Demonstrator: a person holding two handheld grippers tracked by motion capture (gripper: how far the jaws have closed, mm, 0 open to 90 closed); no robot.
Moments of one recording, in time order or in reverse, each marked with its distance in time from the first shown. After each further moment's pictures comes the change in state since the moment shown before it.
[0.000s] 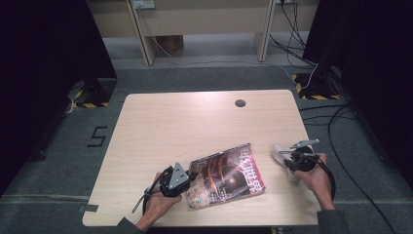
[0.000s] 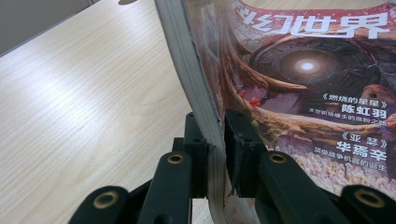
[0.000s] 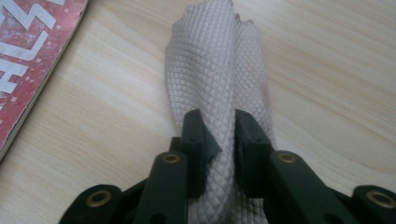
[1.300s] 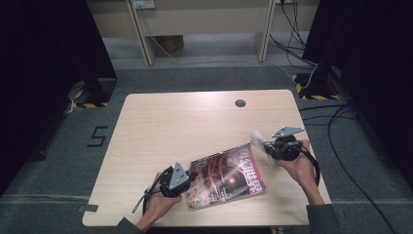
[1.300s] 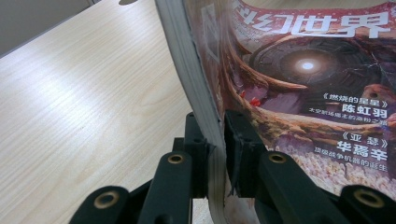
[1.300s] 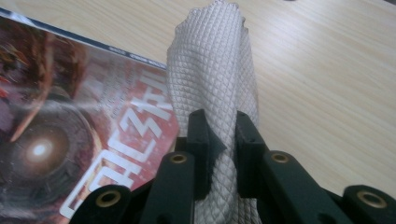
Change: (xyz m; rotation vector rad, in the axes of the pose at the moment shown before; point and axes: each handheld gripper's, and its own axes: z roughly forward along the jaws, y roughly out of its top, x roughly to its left) left arm -0.001 0.000 0.000 0.002 0.003 0.004; right arm 0.045 0.058 -0.027 -0.171 0.083 -0.121
